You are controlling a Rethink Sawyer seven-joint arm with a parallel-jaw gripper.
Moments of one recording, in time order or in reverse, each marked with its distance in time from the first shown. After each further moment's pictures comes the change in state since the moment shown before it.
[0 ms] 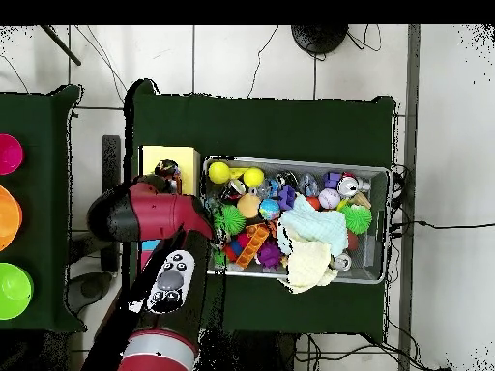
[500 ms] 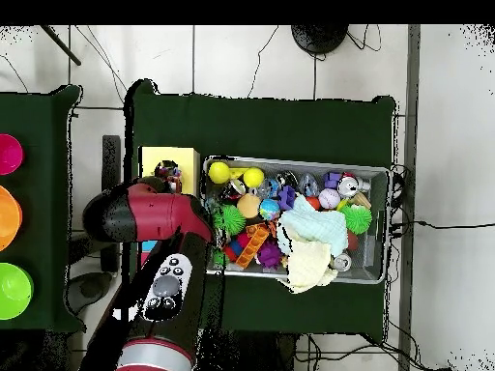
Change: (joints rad) arm 0.011 -0.020 -0.018 0.000 0.001 0.061 0.000
